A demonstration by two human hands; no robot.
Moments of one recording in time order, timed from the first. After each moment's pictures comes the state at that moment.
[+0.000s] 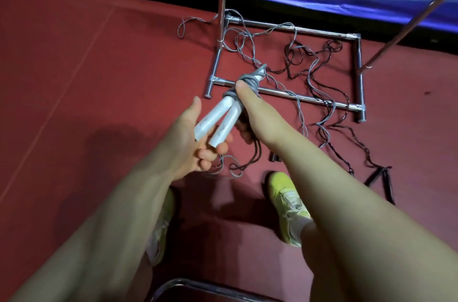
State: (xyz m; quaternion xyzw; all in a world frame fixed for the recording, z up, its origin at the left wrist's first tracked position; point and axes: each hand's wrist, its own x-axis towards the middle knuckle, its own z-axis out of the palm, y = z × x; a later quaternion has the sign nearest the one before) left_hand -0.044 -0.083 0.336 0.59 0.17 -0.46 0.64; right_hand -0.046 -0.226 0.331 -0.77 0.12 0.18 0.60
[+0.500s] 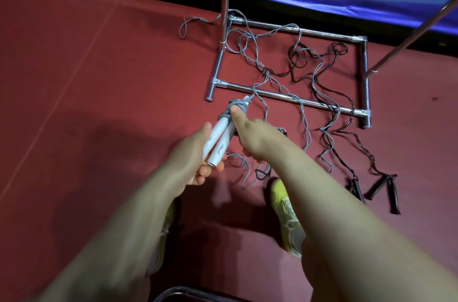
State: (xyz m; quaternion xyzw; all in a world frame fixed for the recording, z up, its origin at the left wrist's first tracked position) left_hand -0.040 -0.087 0.313 0.70 0.22 -0.41 0.54; right_hand -0.036 -0.225 0.324 -0.85 0.15 0.29 0.41
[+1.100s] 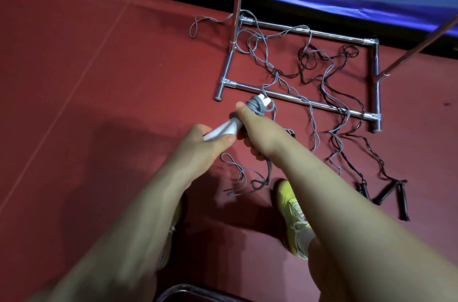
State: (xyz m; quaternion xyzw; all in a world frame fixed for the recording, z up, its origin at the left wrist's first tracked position) left_hand -0.040 -0.070 0.310 0.83 0.13 -0.27 0.47; right_hand -0.033 -0.210 0.324 -0.79 0.20 0.27 0.51
